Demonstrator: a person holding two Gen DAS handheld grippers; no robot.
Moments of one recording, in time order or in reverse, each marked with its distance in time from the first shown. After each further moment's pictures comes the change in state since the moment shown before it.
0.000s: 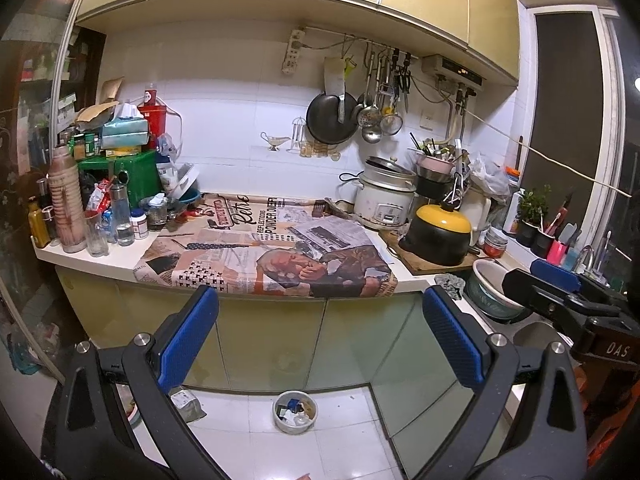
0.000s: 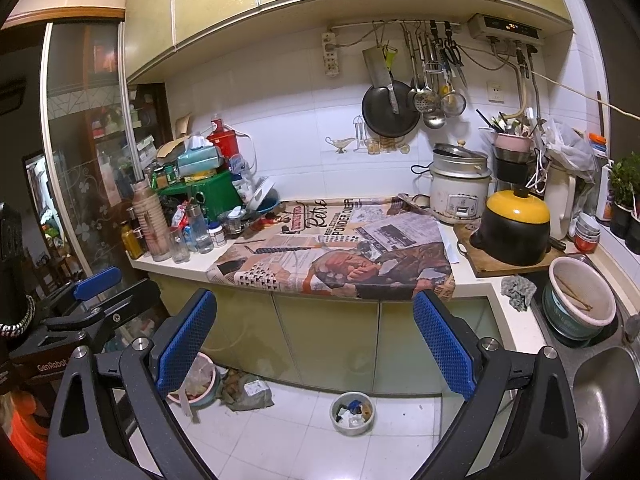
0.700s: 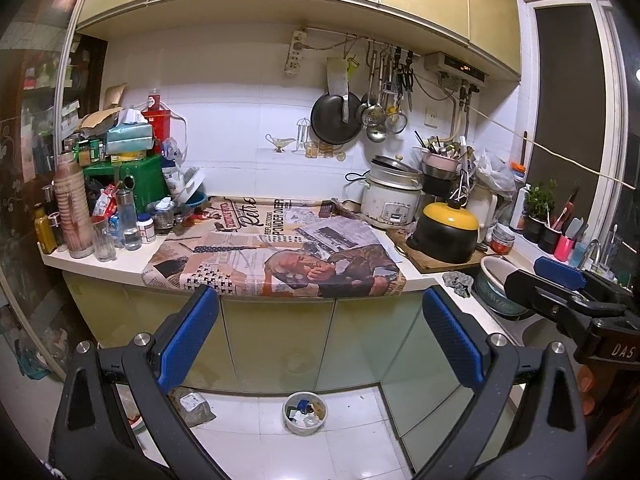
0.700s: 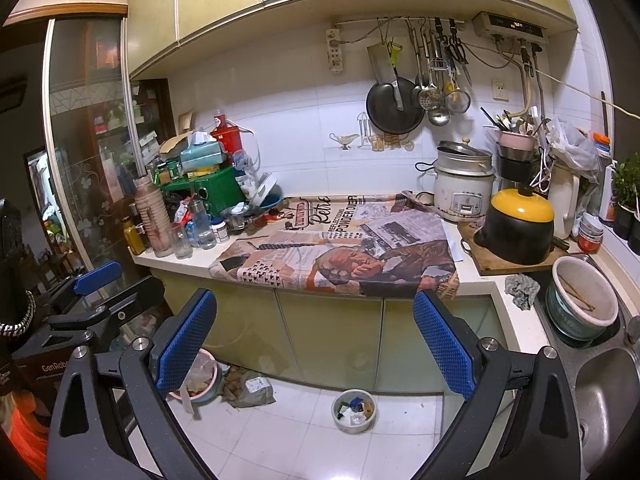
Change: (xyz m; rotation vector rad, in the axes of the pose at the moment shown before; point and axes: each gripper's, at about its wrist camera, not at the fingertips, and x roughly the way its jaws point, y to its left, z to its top) left arm -0.003 0.010 0.000 0.026 -0.003 0.015; right arm 0.009 0.003 -0.005 -0.005 0.008 0.006
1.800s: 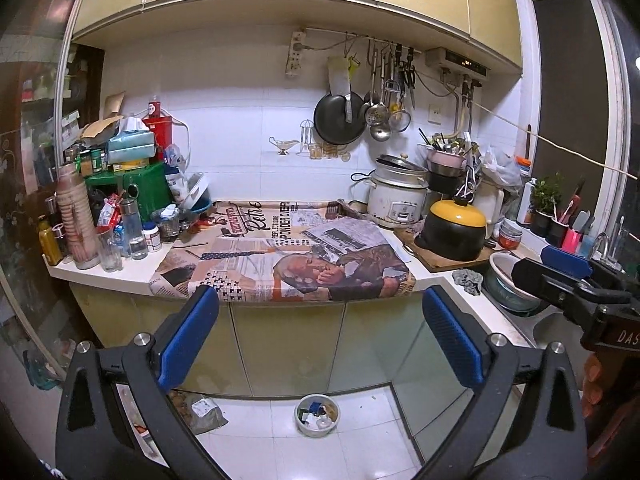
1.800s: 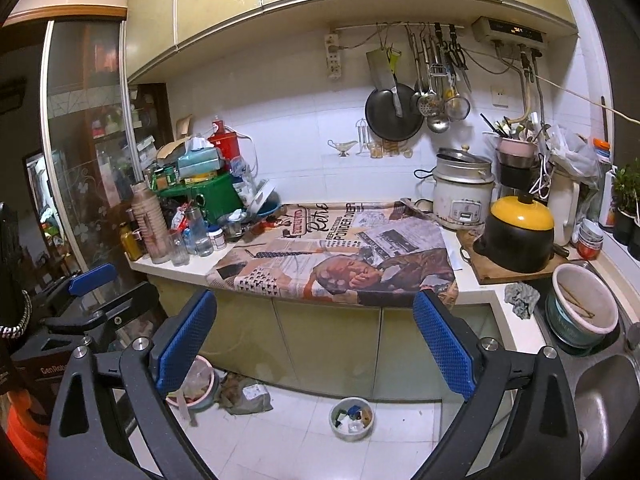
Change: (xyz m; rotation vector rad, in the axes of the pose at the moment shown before) left arm 0.006 0.013 0.004 0.037 0.000 0.014; right arm 0.009 -0.005 0.008 -0.004 -0.023 -0.005
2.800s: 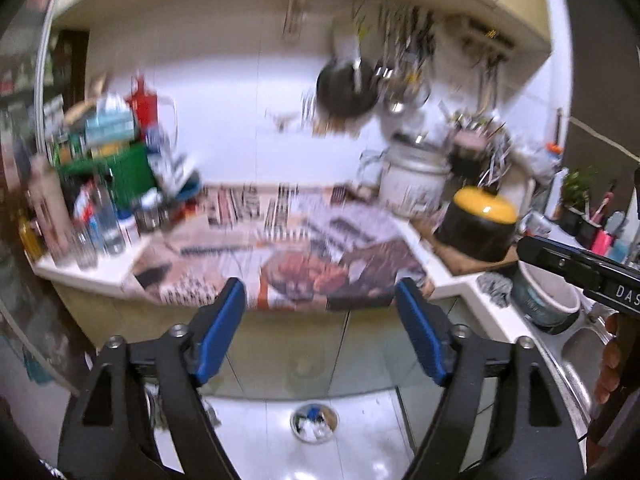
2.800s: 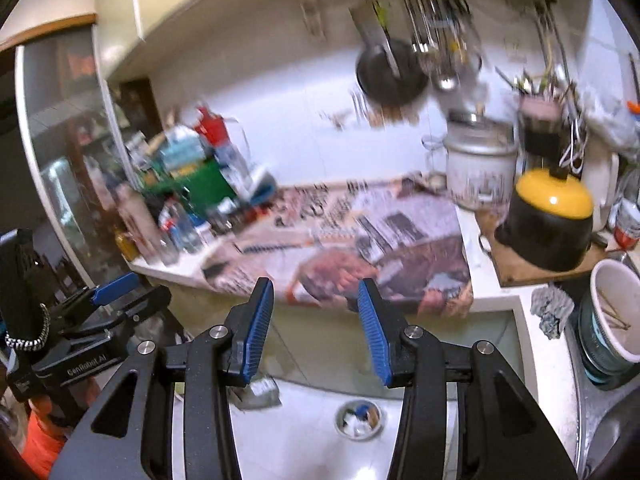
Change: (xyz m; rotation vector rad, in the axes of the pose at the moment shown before) left arm 0.134 -0.027 0.028 -0.008 0.061 0.044; right arm 0.096 -0.082 0.025 0.061 0.084 0.110
